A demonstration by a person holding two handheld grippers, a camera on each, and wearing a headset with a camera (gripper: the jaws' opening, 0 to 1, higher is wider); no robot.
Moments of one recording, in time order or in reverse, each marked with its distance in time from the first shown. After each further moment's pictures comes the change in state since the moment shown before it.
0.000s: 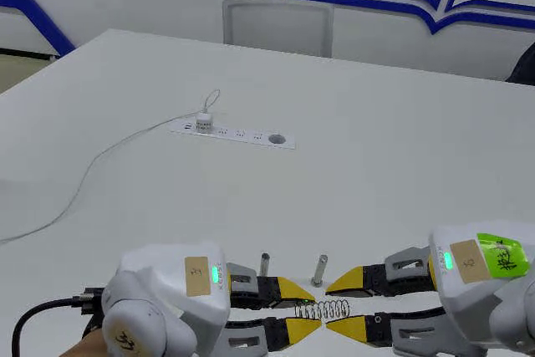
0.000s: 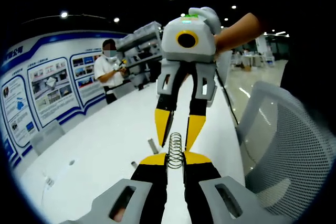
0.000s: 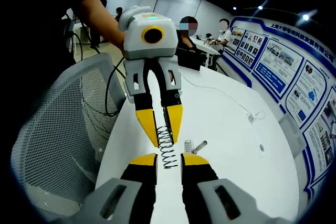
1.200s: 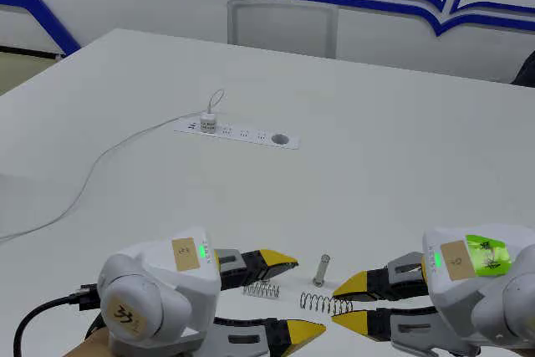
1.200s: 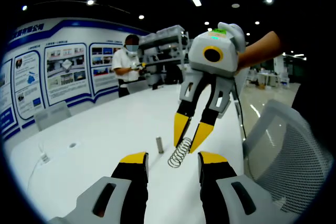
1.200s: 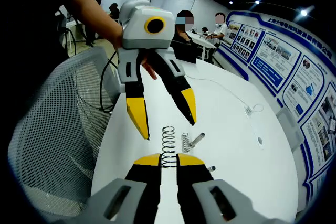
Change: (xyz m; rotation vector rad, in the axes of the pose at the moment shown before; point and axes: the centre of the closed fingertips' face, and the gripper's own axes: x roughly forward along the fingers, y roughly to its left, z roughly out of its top) left arm -0.002 0.015 -0.004 -0.166 -0.032 0.092; right arm 0.003 -0.004 -0.011 0.020 0.040 -0.029
